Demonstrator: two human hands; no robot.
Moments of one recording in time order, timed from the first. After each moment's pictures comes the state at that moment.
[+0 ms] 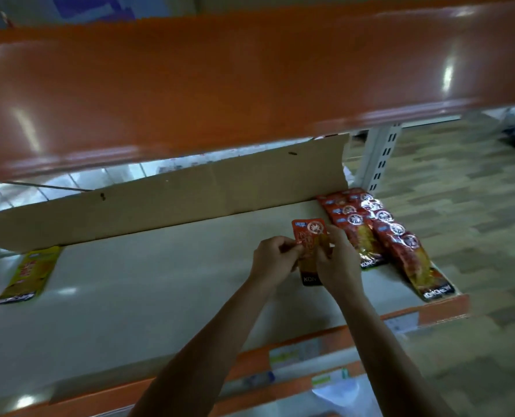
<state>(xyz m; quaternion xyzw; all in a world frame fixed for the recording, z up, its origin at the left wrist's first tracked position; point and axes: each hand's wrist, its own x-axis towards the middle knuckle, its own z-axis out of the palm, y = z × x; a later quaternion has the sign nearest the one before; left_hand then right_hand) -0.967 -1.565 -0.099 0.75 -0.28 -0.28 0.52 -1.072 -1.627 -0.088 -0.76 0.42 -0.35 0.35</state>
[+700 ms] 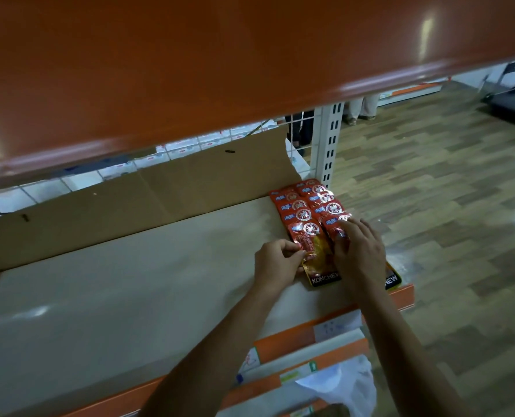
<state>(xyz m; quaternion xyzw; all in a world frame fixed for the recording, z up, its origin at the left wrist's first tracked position) -1.044 -1.643 -0.116 0.77 -0.26 -0.30 0.50 -1.166 -1.724 -0.105 -0.80 0.49 -0.30 0.18</state>
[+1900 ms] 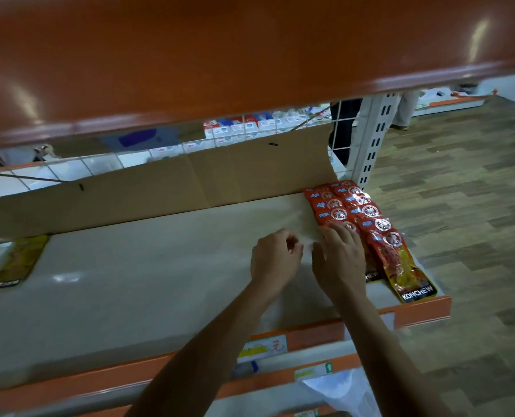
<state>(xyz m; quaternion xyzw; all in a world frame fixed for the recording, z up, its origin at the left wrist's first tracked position) -1.013 -1.593 -0.090 0.87 -0.37 -0.10 0.33 -1.113 -1.659 -0.094 -0.85 0.40 -0.27 0.19</state>
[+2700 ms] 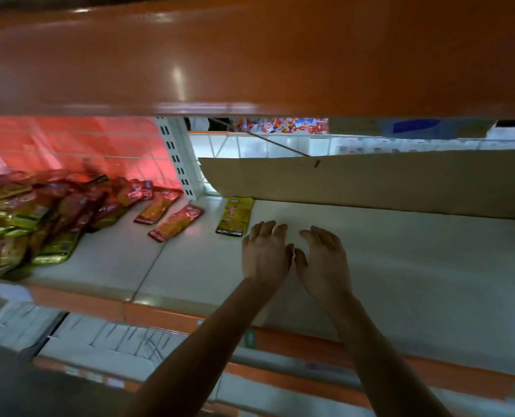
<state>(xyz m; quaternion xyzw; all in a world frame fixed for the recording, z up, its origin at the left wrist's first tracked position) -0.779 -1.268 -0.095 0.95 -0.29 0.07 0.14 -0.854 -1.361 -0.094 -0.94 0.21 -0.14 0.23</state>
